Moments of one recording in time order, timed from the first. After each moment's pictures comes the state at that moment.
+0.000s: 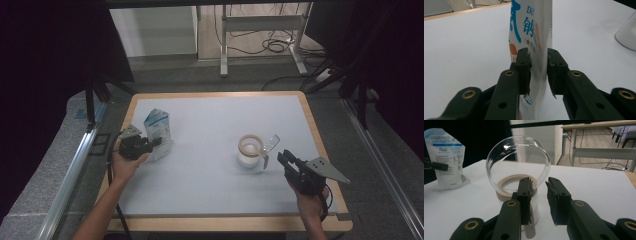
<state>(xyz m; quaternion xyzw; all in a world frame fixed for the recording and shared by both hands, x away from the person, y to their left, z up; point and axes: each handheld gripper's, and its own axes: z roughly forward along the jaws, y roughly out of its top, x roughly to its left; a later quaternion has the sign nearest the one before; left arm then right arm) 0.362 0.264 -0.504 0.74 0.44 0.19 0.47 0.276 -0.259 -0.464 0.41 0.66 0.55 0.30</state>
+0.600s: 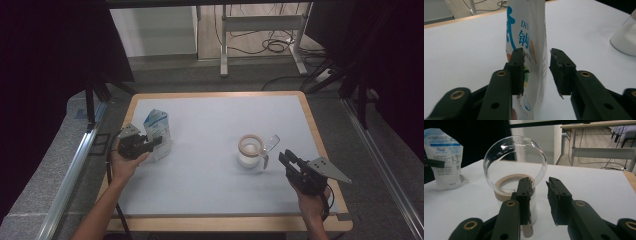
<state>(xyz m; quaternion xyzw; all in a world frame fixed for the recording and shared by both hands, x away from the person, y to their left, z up) 0.358 0.266 -0.496 0.74 0.44 0.20 0.48 0.276 -0.262 -0.463 0.41 0.66 0.55 0.30</state>
